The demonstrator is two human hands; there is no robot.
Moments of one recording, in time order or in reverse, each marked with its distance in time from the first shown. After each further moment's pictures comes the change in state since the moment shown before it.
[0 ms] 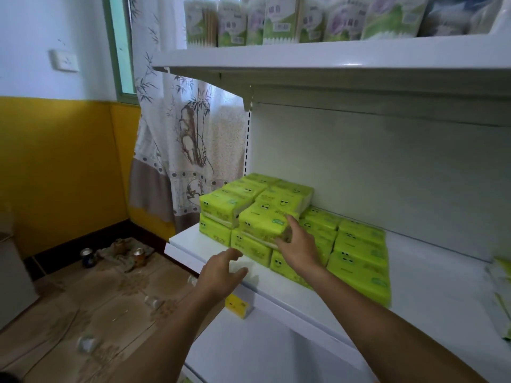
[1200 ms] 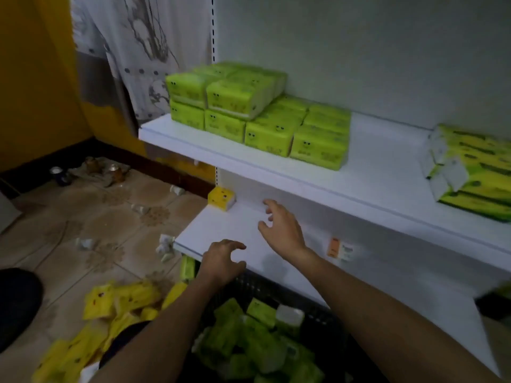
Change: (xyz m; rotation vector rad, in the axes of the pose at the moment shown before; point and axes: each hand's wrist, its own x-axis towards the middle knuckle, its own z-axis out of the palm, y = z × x) left_hand -0.195 -0.062 0.115 0.066 -0.373 -0.008; right_hand -0.208 0.095 0.042 -0.194 -0.144 0.077
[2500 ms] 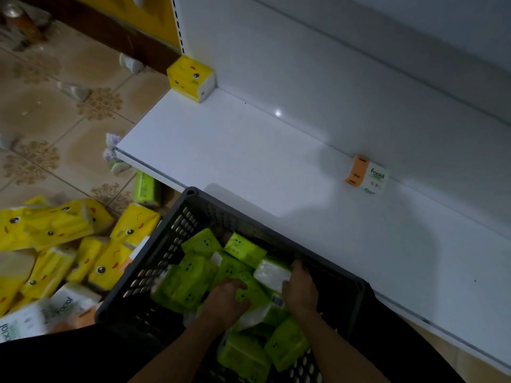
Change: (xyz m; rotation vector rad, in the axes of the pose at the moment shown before) left_hand 0.013 -0.104 0.276 -0.102 -0.523 -0.419; right_hand -0.070 0.303 0.209 -0.270 -0.476 0.729
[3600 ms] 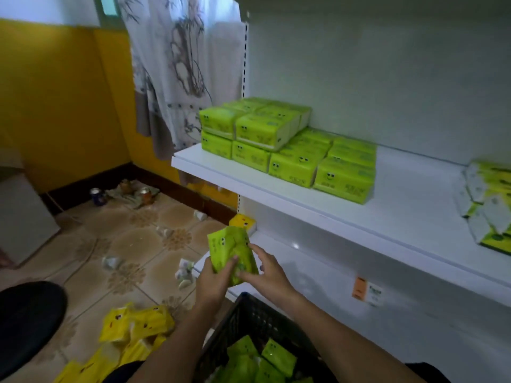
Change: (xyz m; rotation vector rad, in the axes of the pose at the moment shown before) left_hand -0.208 0.085 -0.233 -0.853 0.772 0.273; right_hand -0.230 -0.209 -0.191 0.596 -0.066 -0.744
